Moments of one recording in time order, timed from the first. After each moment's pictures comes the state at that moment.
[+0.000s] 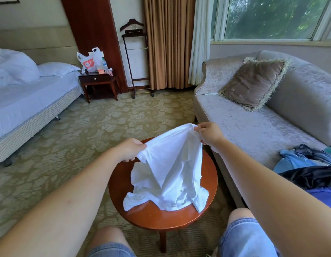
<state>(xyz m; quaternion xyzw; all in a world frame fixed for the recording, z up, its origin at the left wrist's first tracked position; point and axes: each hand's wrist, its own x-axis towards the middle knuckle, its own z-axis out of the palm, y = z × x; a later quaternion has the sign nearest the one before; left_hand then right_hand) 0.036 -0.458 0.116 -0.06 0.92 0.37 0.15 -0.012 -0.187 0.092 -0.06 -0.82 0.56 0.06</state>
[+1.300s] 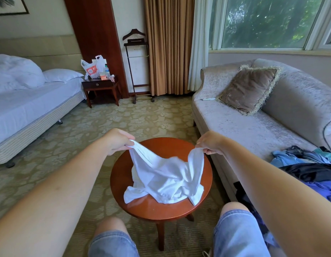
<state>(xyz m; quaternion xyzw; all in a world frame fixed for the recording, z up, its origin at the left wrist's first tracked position) 0.064 -0.480 0.141 -0.13 0.84 0.52 0.07 0.036 -0.162 0.102 -0.05 -0.86 0.48 -0.15</state>
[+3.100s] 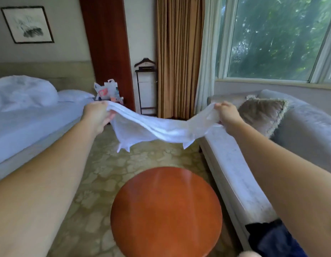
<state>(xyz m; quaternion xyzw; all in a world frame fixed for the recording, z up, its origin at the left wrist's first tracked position) 0.013 -0.516 0.286 -0.09 0.60 0.76 -0.22 -0.047 -0.167 0.263 -0.02 -0.75 0.64 0.17</state>
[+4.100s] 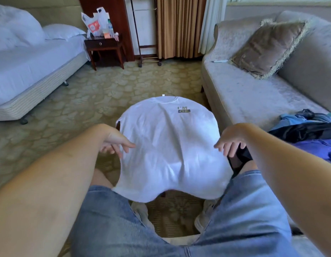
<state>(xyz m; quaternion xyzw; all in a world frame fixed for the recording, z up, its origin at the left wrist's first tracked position) 0.145 -0.507 0.047 -0.17 0.86 0.17 0.45 0.117 -0.124 0.028 -0.07 -0.88 0.13 -0.45</state>
